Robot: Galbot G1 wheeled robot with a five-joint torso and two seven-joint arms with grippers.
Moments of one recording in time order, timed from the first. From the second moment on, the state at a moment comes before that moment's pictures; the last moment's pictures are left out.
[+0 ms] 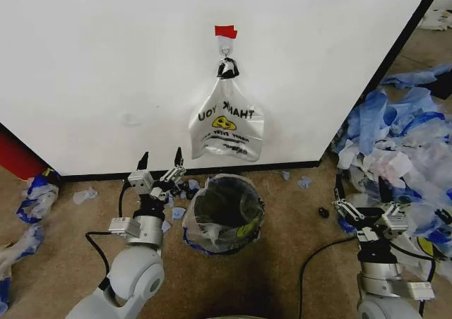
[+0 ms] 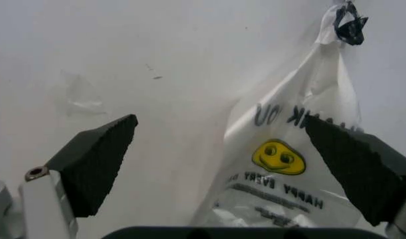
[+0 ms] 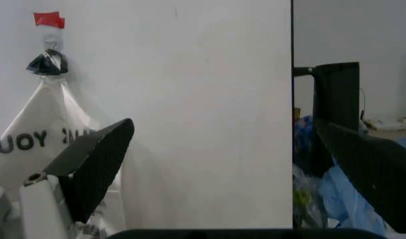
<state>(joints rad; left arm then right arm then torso) 1.26 -1.06 -0.19 -2.15 -0.50 -0.21 -0.47 -1.65 1.32 0.68 2.10 0.37 0.52 -0.04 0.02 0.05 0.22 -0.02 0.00</state>
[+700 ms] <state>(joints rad) 1.26 -1.06 -0.19 -2.15 -0.50 -0.21 -0.47 -1.65 1.32 0.68 2.10 0.37 0.52 -0.04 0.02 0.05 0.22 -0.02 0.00</state>
